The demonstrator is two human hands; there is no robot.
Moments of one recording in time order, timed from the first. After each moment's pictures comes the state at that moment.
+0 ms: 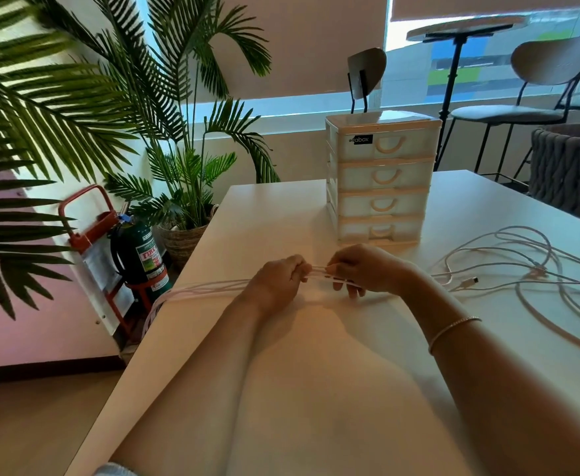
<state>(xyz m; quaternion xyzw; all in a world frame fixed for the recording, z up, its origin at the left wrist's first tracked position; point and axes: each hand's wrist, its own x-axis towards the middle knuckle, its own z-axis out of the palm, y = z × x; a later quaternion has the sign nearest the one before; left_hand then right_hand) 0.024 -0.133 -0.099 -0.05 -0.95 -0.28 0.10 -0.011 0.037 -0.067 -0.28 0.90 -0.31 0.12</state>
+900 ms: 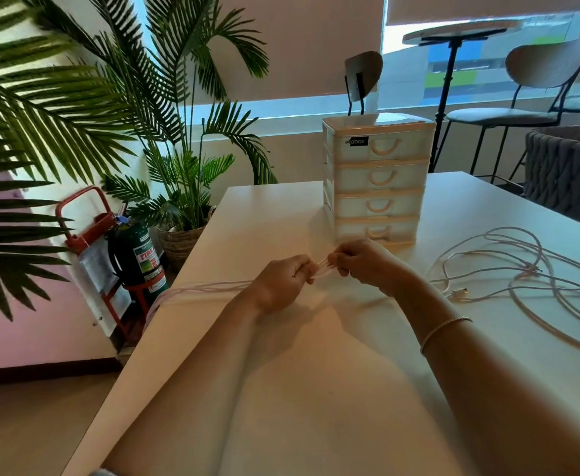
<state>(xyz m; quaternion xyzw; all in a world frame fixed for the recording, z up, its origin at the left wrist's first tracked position) 0.039 -0.121 -0.083 -0.07 -0.94 -0.33 0.07 -0.020 0.036 -0.073 -0.19 0.88 -0.43 0.07</state>
